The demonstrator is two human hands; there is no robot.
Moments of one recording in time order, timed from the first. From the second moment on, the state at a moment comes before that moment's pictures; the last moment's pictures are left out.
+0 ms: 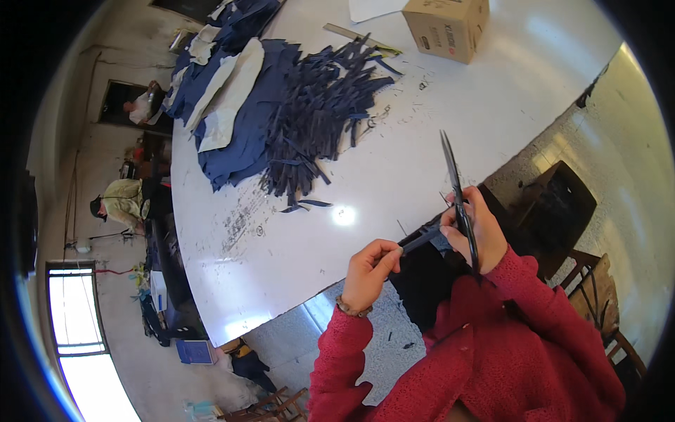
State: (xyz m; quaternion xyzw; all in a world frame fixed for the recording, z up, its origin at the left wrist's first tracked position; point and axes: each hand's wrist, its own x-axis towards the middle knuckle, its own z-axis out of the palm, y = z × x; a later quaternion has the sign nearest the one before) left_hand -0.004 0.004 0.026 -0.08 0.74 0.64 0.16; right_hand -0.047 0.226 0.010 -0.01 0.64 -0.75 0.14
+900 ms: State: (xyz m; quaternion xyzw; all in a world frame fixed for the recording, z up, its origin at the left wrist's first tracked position) left_hand -0.034 0.011 -0.005 -0.09 0.83 0.53 0.13; right_hand -0.005 0.226 -0.011 0.02 0.67 -0.64 0.37
